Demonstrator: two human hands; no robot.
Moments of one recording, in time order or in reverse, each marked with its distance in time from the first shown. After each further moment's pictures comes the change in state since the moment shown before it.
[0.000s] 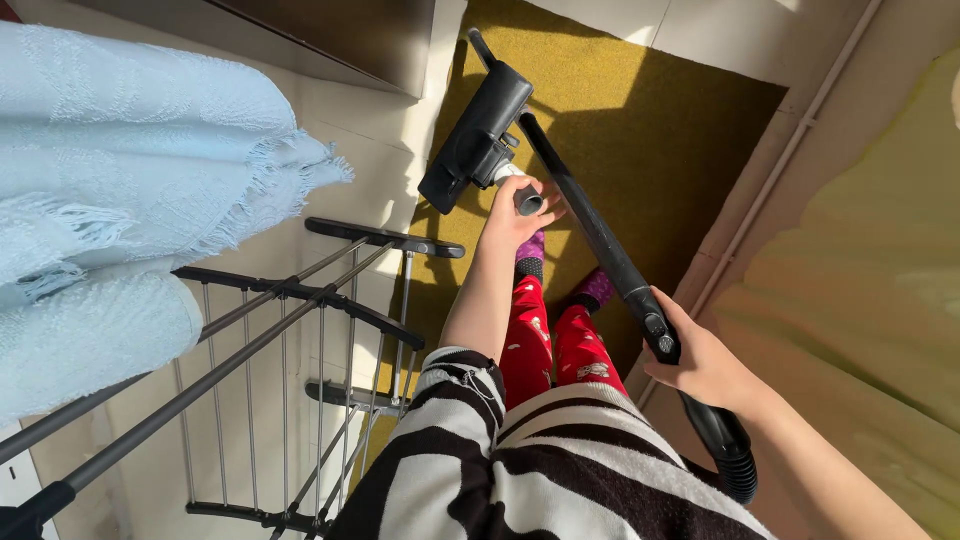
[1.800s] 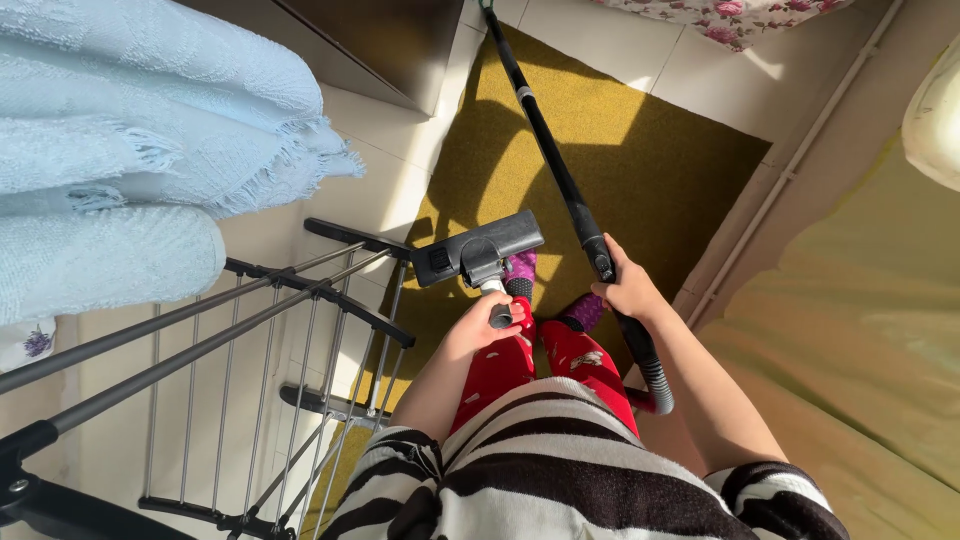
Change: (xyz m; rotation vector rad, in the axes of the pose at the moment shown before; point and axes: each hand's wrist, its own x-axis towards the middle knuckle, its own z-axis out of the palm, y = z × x) left_hand -0.164 -0.073 -0.087 0.276 0.315 -0.193; right_hand 0.144 0.025 0.011 0.015 0.166 -0.029
